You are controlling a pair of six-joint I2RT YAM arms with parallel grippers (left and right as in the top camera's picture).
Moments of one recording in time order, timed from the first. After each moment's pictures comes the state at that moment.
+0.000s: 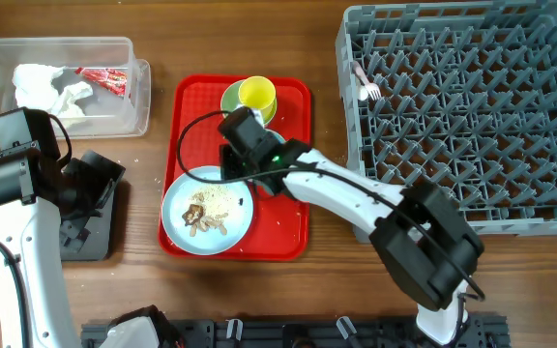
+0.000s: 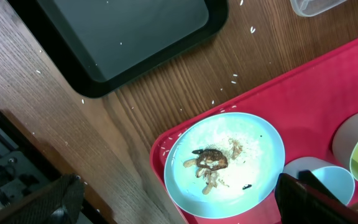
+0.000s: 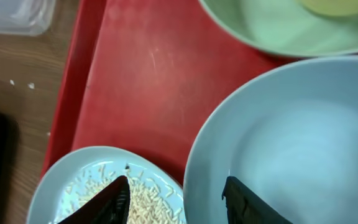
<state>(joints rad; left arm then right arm) 0.32 1.26 1.25 -1.38 0.02 -0.77 0.84 2.00 1.35 -0.31 0.00 0.68</state>
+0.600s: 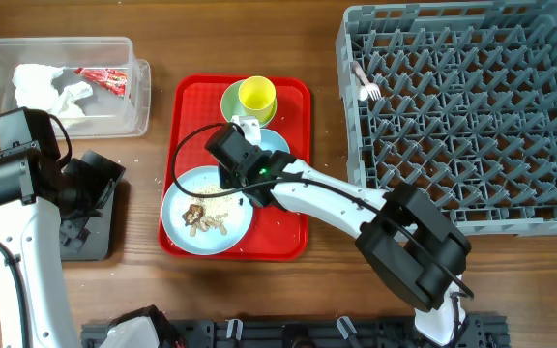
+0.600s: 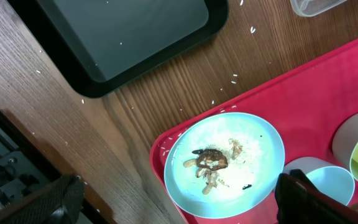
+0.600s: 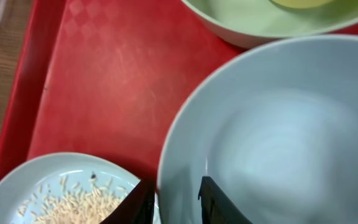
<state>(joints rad) 0.32 1.26 1.25 -1.38 0.02 -0.77 0.89 2.03 1.35 -0.33 0.16 0.71</state>
